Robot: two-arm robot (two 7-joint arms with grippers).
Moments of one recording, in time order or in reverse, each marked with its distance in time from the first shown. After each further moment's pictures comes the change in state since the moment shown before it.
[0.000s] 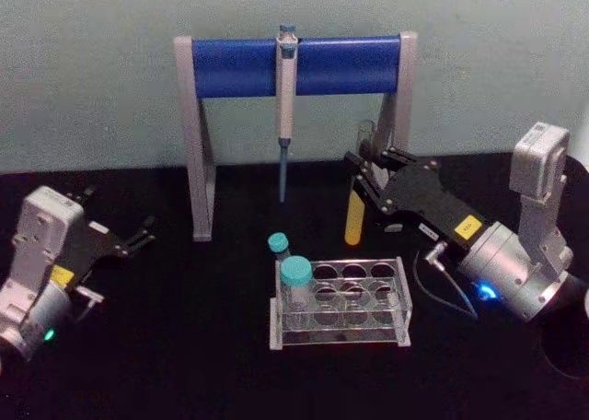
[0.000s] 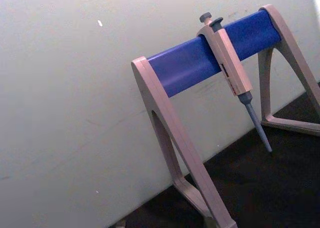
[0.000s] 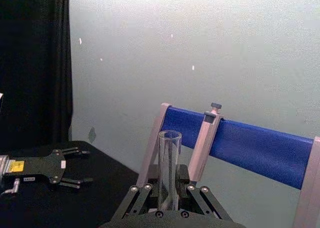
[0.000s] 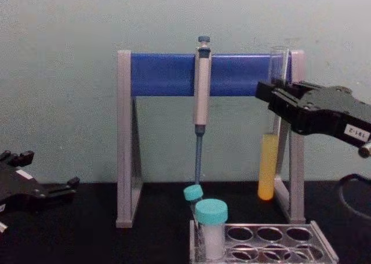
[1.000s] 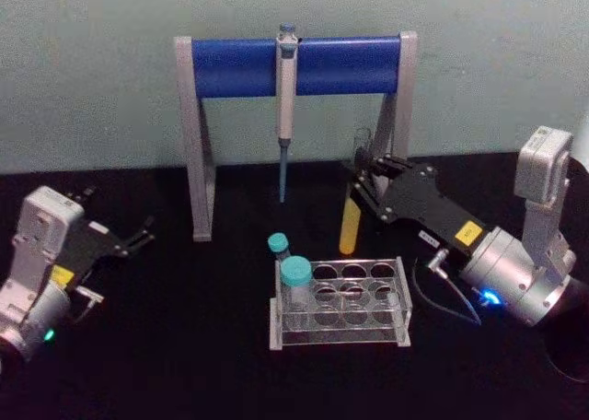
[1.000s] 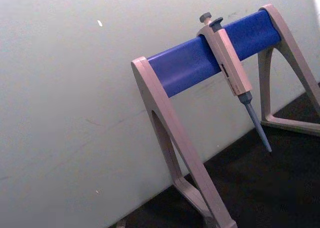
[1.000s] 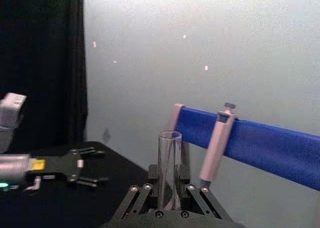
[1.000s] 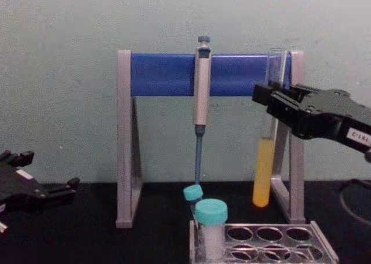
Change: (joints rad) left arm 0.000 0.000 0.000 0.000 0.000 0.000 0.000; right arm -0.005 0.013 -0.003 -0.002 0.042 0.003 0.061
